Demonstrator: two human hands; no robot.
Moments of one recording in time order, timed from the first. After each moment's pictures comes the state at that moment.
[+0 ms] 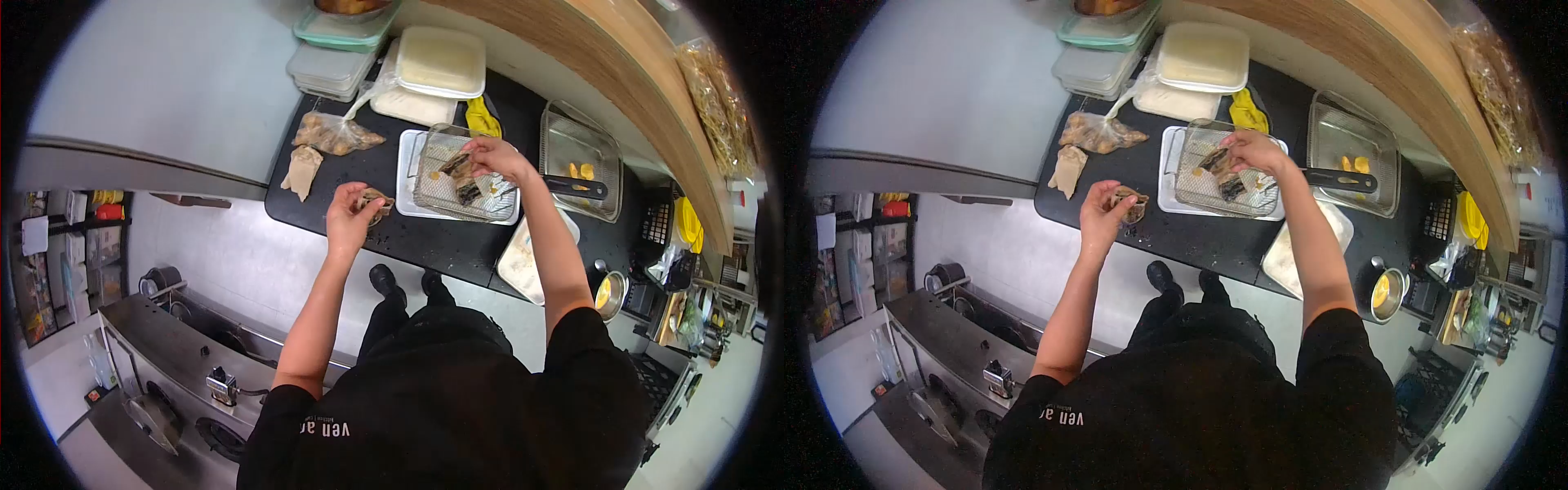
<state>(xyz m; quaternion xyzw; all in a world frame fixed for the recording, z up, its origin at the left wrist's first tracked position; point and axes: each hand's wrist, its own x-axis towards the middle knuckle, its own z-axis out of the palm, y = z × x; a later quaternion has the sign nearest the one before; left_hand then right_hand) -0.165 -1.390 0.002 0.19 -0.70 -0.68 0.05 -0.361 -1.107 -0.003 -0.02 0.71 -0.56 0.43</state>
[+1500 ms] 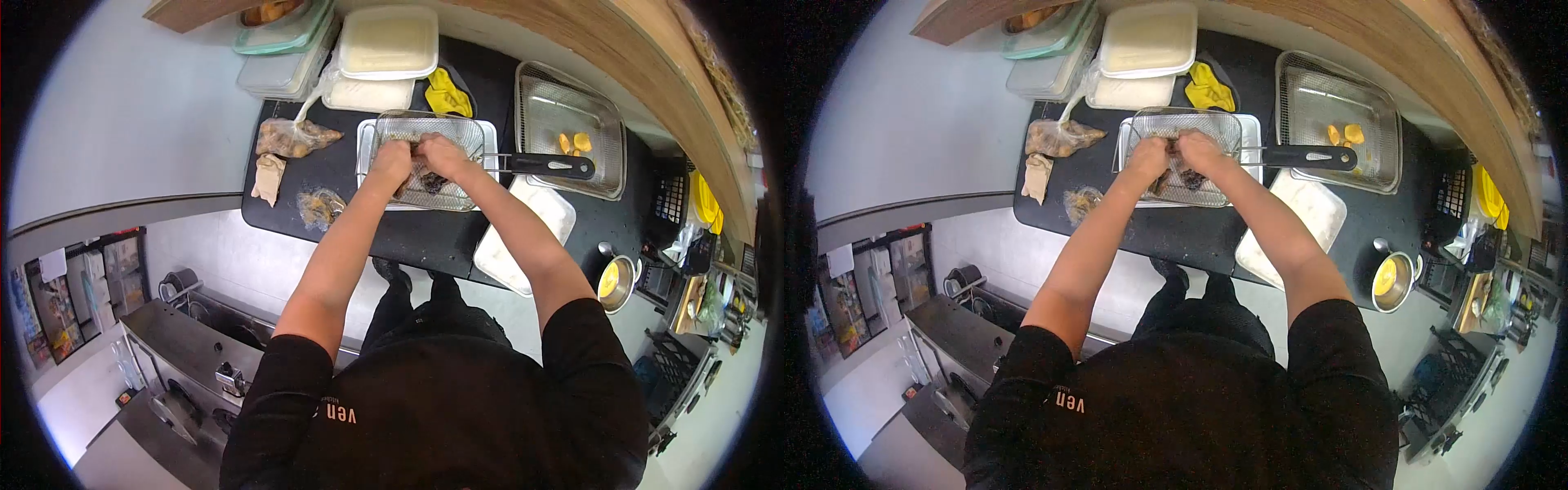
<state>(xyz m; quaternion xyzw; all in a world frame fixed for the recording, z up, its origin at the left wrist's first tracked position) -0.315 -1.259 -0.071 -0.01 -0.96 -0.22 -0.16 -0.348 -1.109 -0.094 -0.33 0.91 -0.20 0.17</state>
